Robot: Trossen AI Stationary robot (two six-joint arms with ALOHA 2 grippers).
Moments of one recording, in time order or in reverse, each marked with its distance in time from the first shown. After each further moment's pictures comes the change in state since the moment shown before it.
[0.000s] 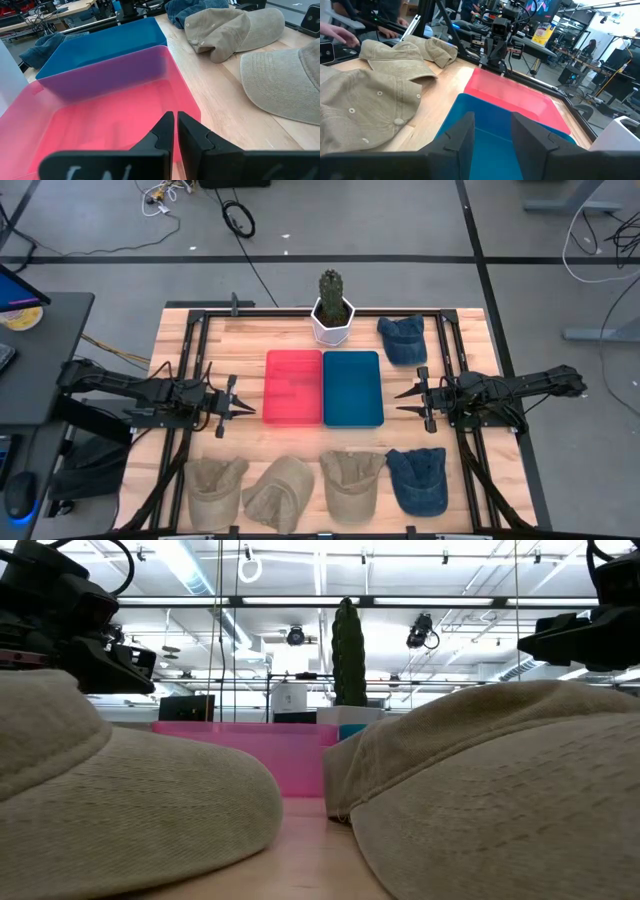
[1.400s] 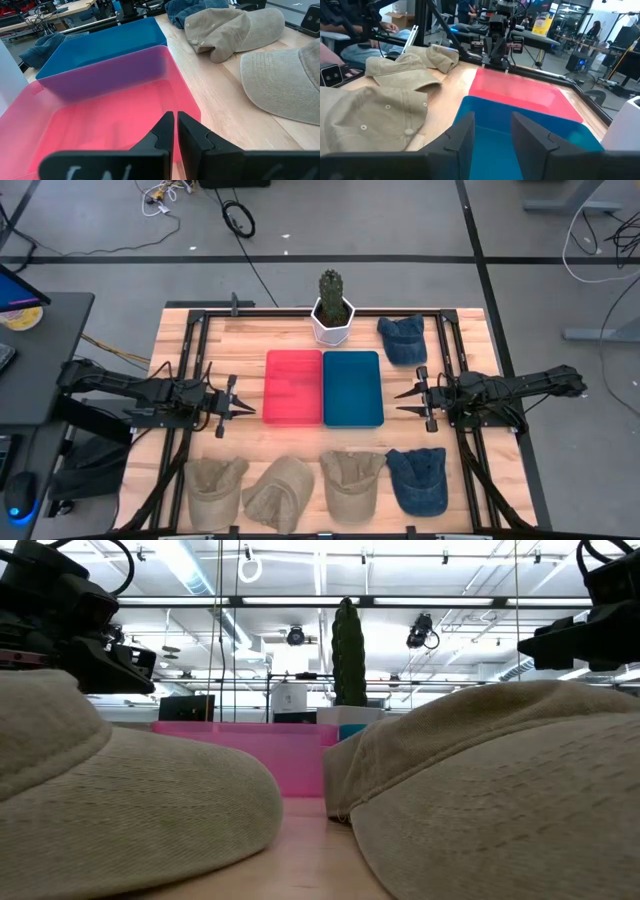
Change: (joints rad) left arm 0.000 0.000 0.000 0.000 0.000 0.000; right arm 0.000 0.000 0.000 0.001 -0.001 0.150
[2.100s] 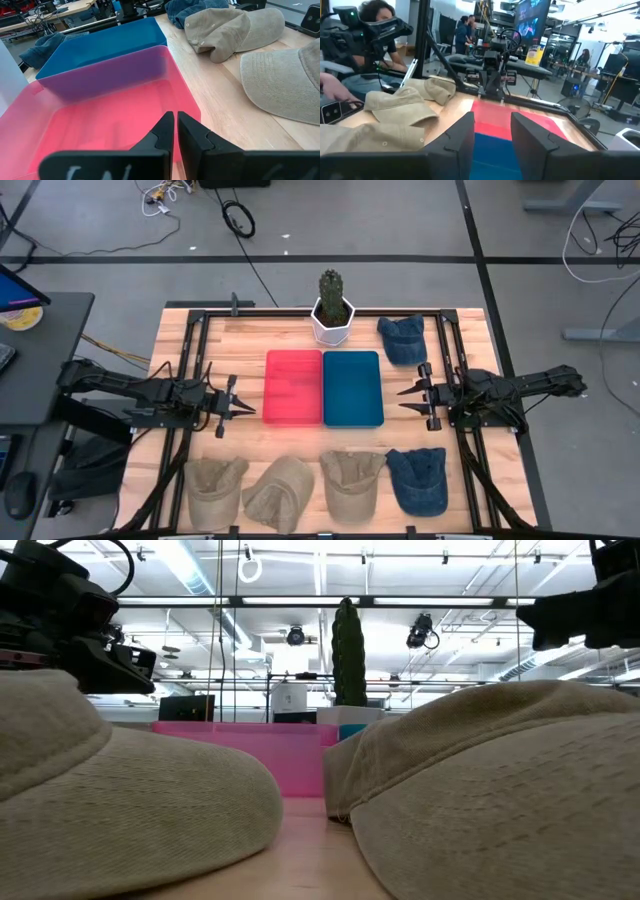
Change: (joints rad) left arm 0.000 0.000 0.000 0.000 0.000 0.000; right arm 0.000 0.000 0.000 0.162 -0.011 0.001
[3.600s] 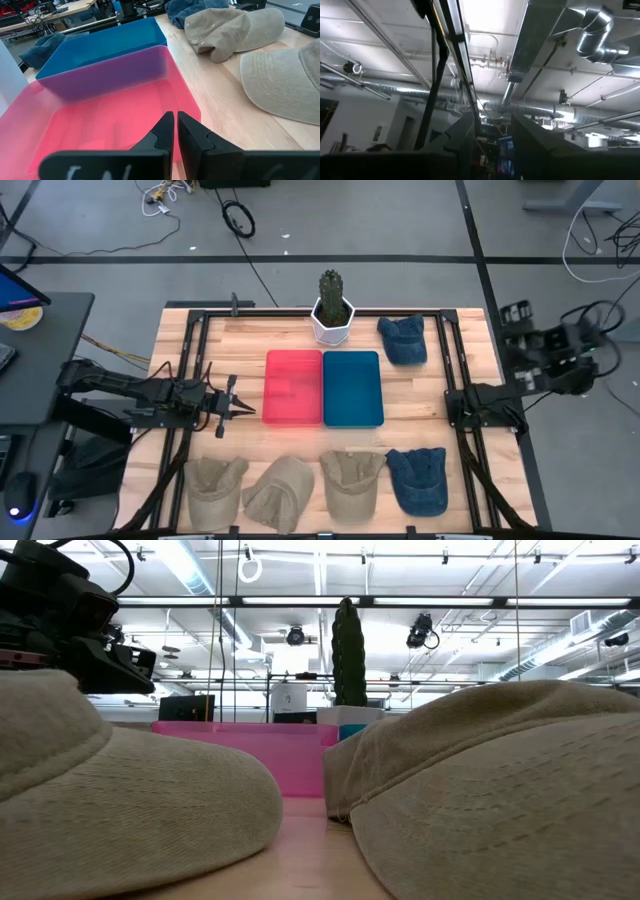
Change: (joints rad) left arm 0.000 0.000 0.000 0.000 0.000 0.000; right arm 0.002 0.104 0.799 -0.082 -0.067 0.030
